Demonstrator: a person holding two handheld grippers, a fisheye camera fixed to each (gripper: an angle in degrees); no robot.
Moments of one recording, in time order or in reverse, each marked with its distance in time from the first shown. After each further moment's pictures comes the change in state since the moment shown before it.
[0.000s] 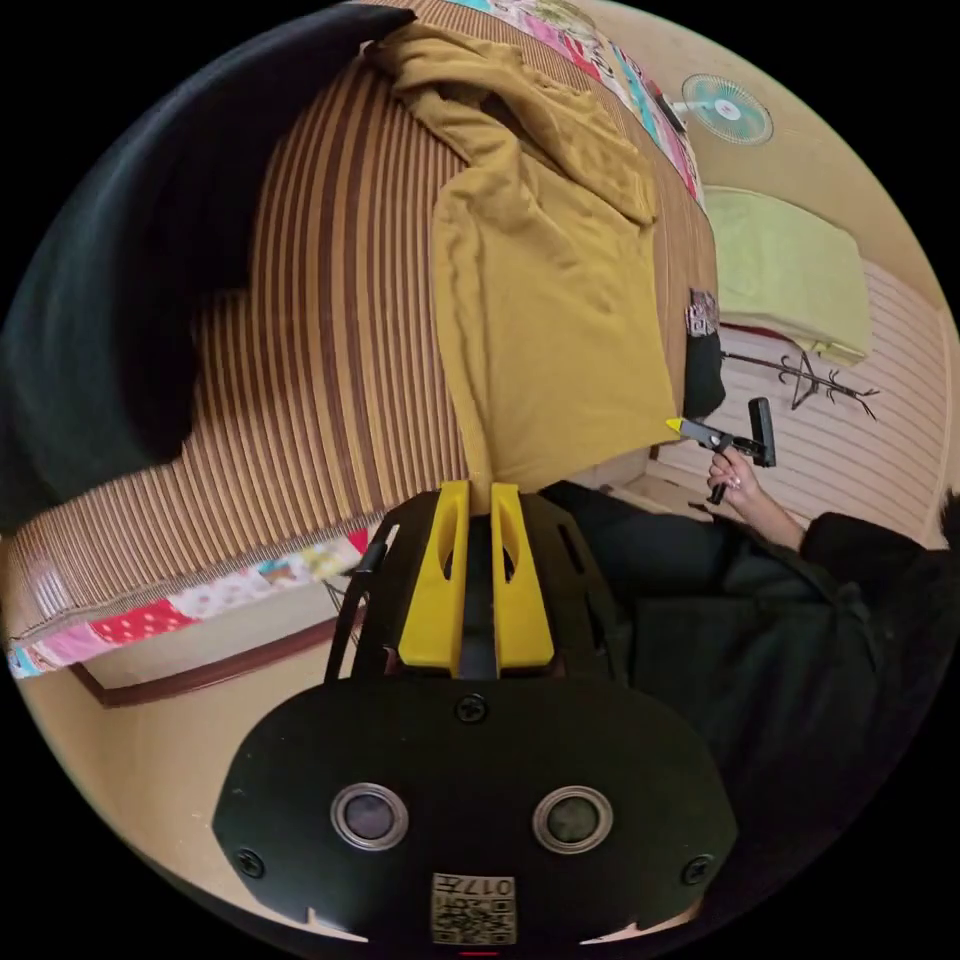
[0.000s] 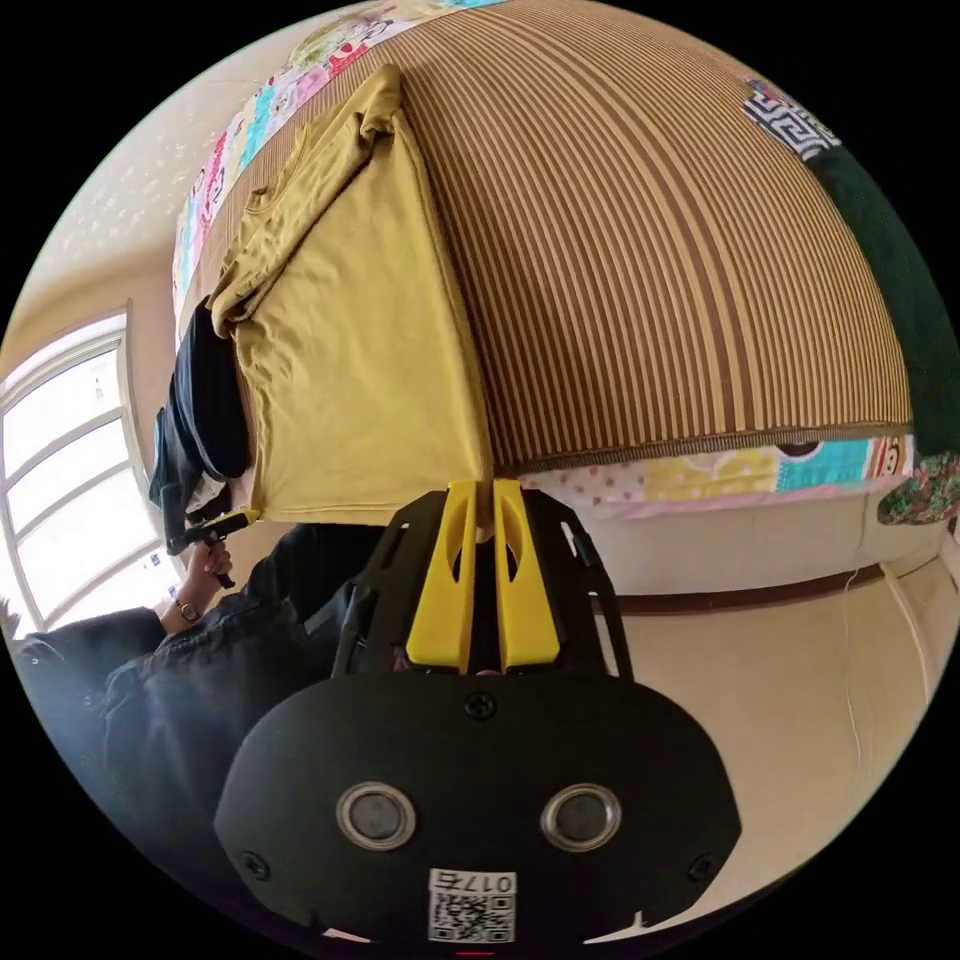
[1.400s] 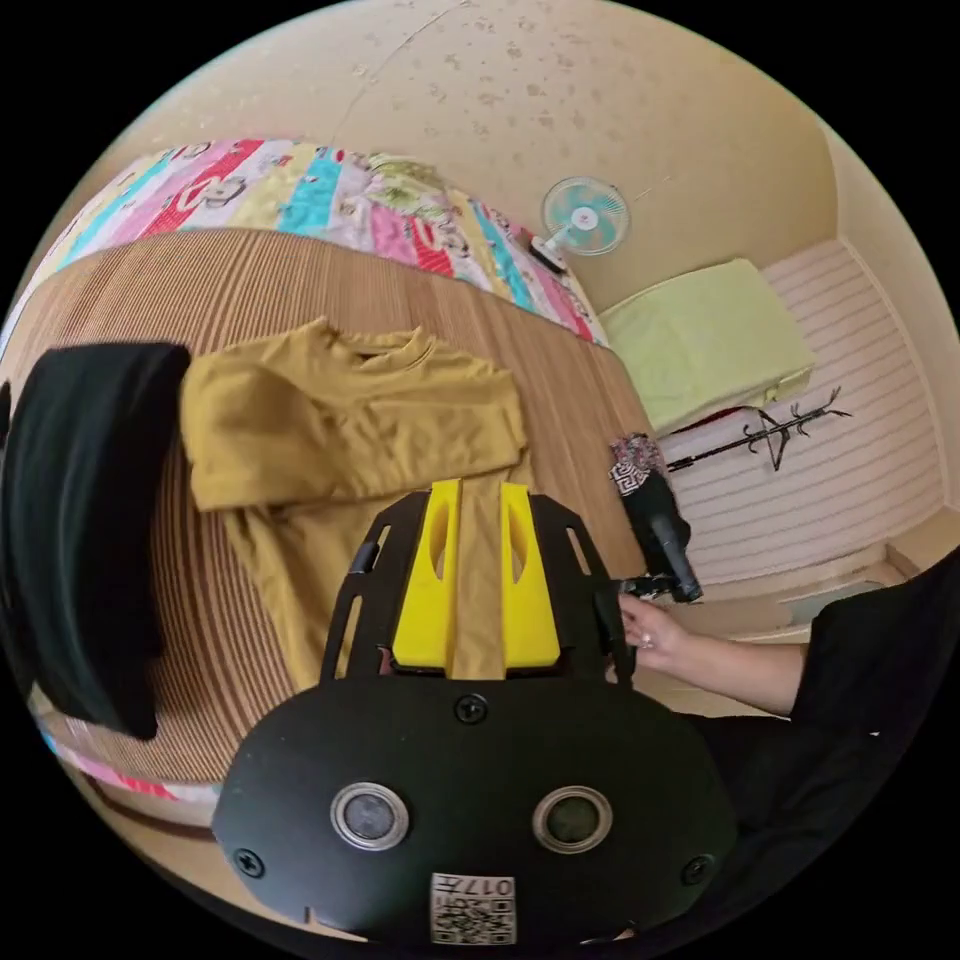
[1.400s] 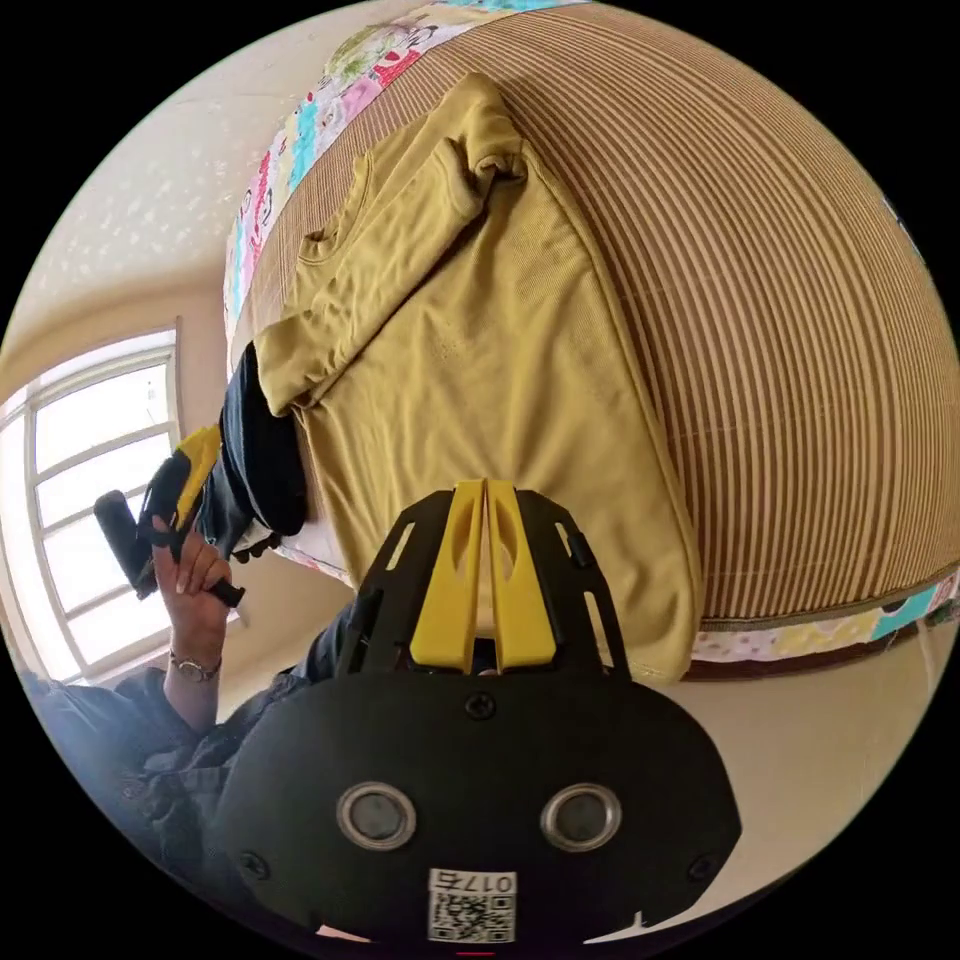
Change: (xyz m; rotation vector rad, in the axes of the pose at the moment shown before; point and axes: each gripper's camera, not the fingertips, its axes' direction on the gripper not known) left arm 0.126 -0.076 -0.010 0.559 -0.201 0.070; right arm -0.051 -0.088 0.105 0.064 0.053 -0.150
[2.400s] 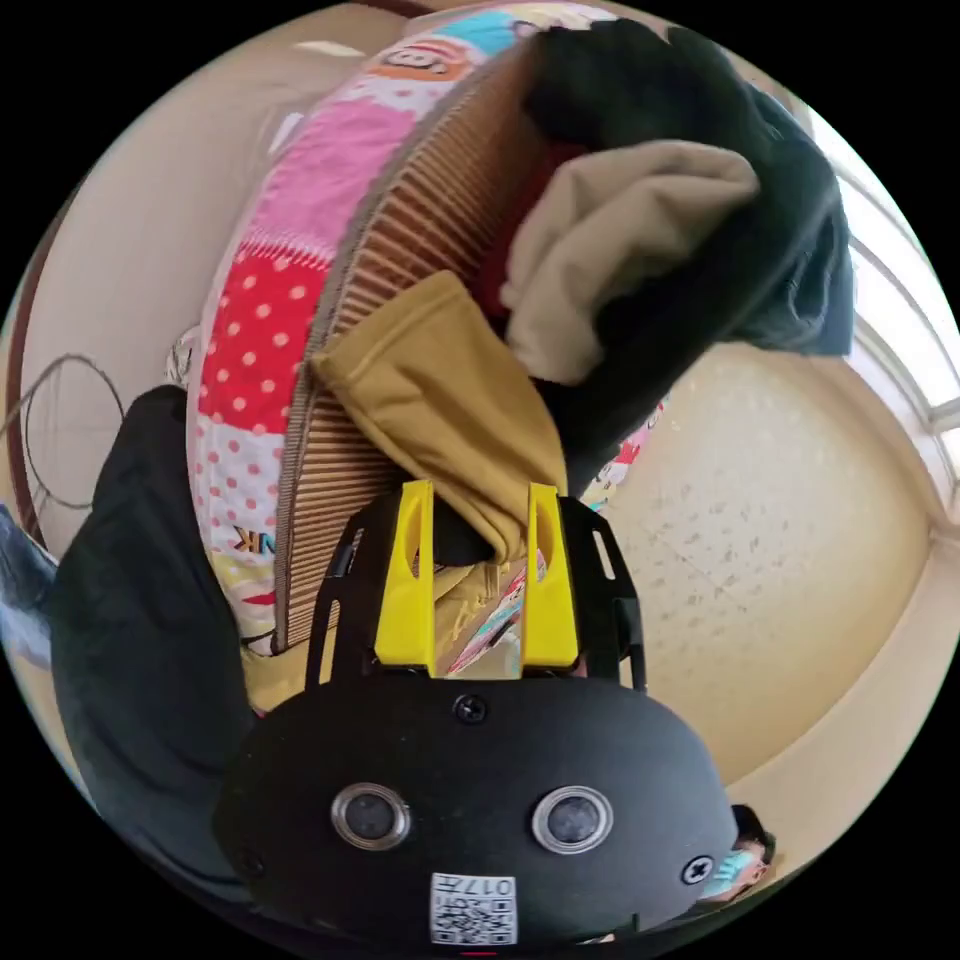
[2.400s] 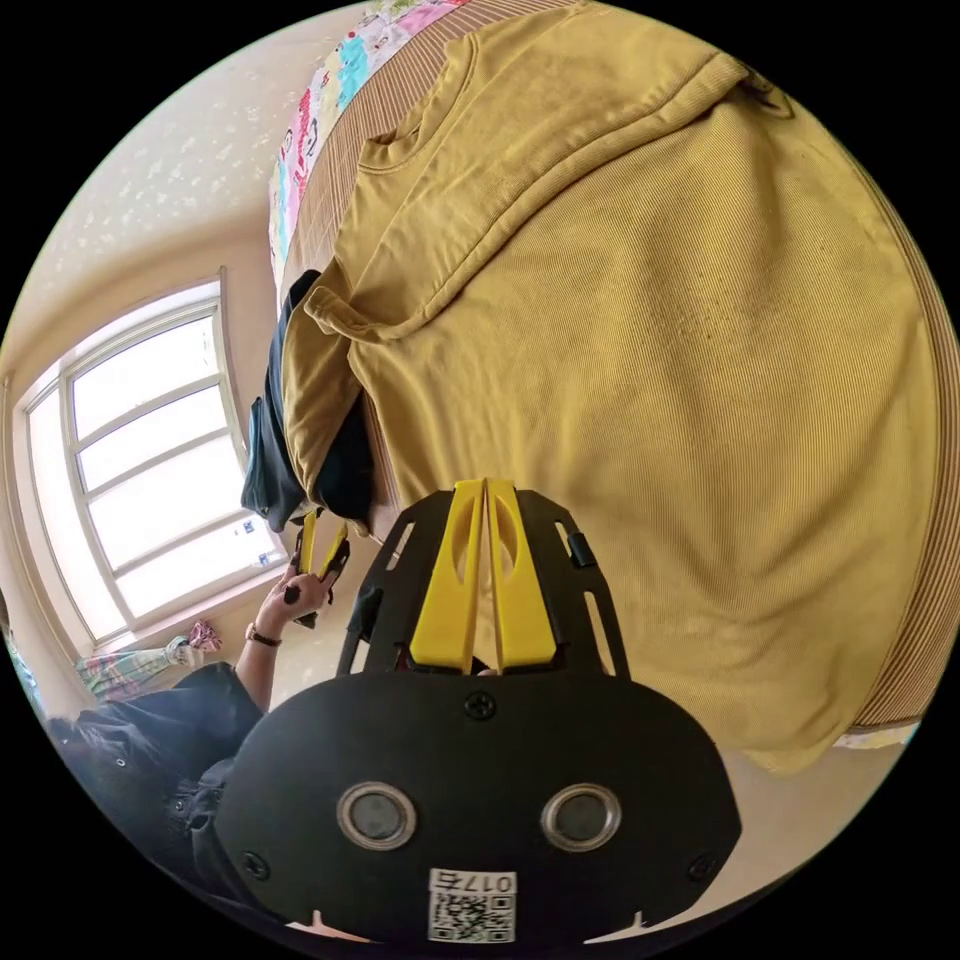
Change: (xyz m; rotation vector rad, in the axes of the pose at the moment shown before) left arm -0.408 0.252 -0.206 0.797 0.706 -1.552; right arm -0.082 -0.060 0.098 -0.177 -0.339 -0.030
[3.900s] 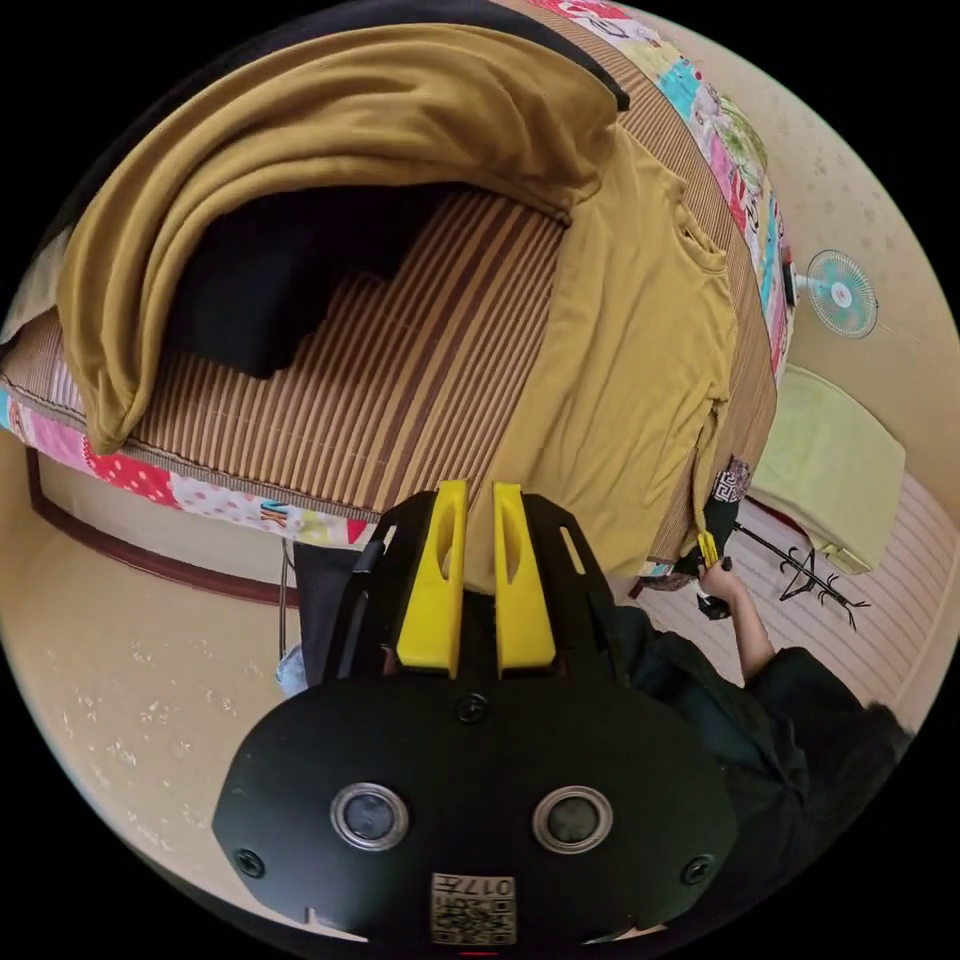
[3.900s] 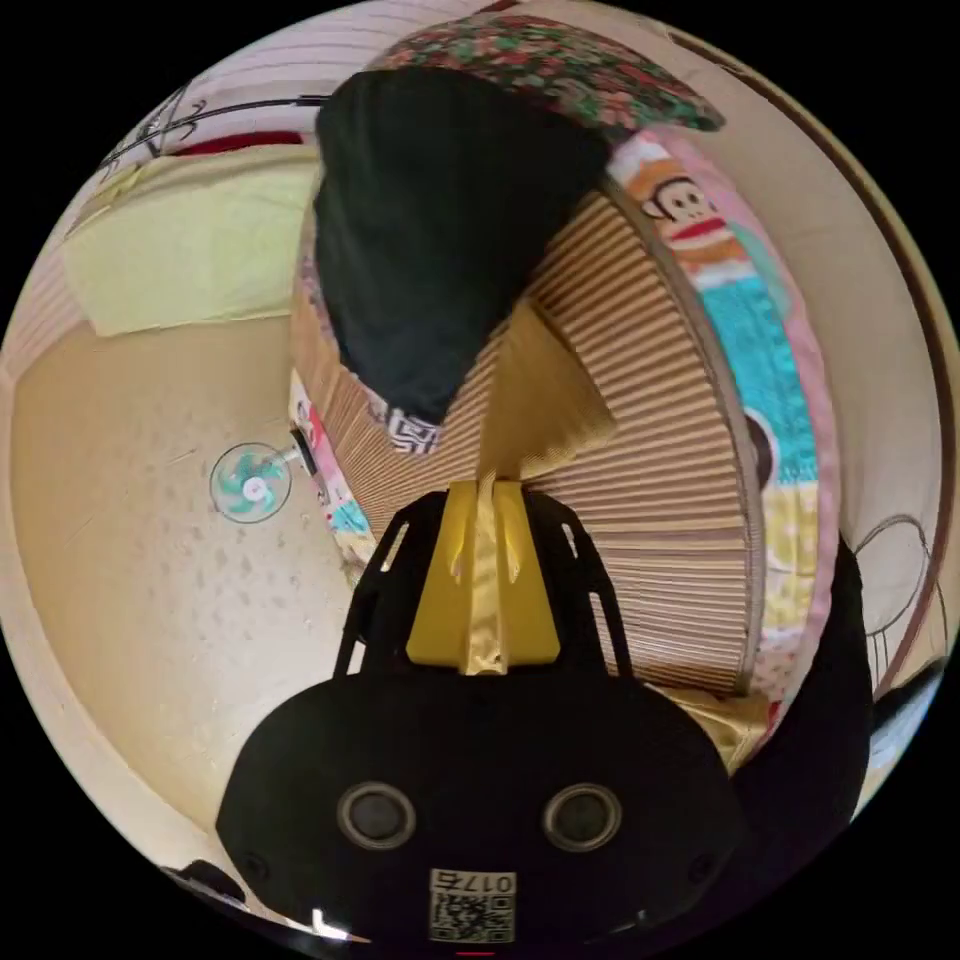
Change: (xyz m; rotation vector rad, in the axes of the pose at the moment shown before) left arm 0.033 0.263 0.236 -0.686 -1.039 0.974; right arm 0.188 0.052 -0.328 1.291 -0.565 0.802
